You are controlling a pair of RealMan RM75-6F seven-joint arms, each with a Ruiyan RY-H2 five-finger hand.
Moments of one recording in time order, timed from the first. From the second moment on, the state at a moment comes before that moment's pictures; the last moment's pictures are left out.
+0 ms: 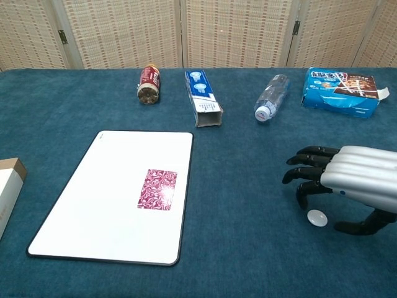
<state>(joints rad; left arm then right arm) -0.05 -1.07 0.00 -1.72 1.53 1.50 0.12 0.58 -1.37 -0.17 -1.47 -1.69 1.04 -0.32</state>
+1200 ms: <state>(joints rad) -0.04 -1.07 0.00 -1.67 1.52 1.49 0.08 0.60 -1.39 -0.11 -1.50 -1.68 0.97 -0.38</state>
